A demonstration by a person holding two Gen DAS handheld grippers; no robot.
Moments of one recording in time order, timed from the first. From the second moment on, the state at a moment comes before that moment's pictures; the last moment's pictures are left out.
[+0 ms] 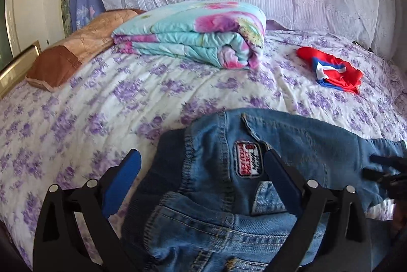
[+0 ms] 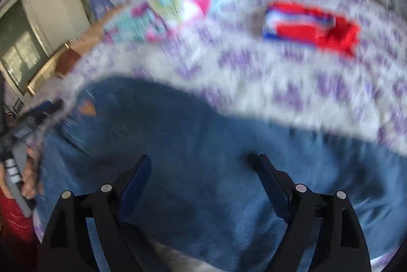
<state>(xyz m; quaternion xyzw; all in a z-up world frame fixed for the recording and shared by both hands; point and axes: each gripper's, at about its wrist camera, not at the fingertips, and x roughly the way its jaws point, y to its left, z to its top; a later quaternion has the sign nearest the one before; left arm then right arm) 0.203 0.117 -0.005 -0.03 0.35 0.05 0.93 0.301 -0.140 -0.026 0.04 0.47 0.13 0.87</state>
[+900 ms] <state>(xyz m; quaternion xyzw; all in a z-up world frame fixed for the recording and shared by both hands) 0.223 0.122 -0.014 0.02 0.35 0.08 0.93 0.283 -0.180 -0.044 -0.08 0.49 0.12 0.86</state>
